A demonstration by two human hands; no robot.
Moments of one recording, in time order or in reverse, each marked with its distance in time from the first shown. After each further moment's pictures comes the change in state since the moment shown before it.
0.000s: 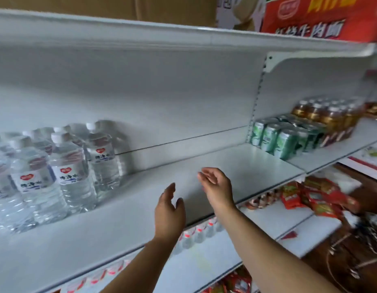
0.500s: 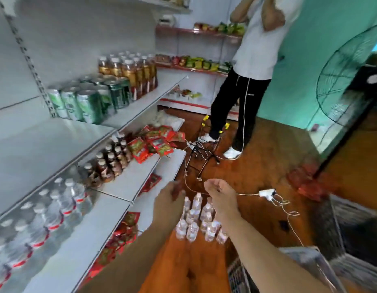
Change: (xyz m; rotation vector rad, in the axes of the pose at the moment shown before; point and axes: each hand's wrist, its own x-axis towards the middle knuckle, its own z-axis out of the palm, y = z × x) left_hand -0.241 0.102 0.266 -0.077 -0.945 0.233; right_hand -0.227 0.019 -0.387 -0.204 0.850 0.272
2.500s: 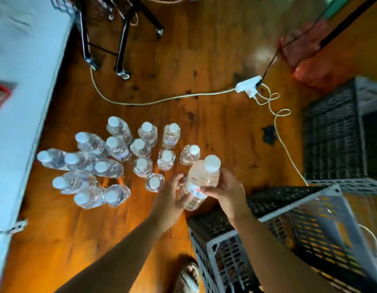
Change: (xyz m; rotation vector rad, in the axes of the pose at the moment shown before) left_hand 0.203 -0.403 0.522 0.069 -0.796 -0.304; right_hand 0.316 0.512 -0.186 -0.128 0.135 0.576
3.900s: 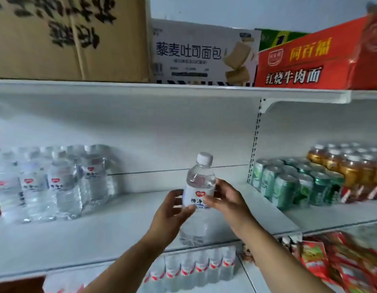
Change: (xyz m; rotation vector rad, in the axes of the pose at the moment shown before) left_hand -0.811 0.183 -0.390 -0.474 1.536 0.405; right_hand -0.723 -0.442 0.355 -0.027 -1.553 -0.970
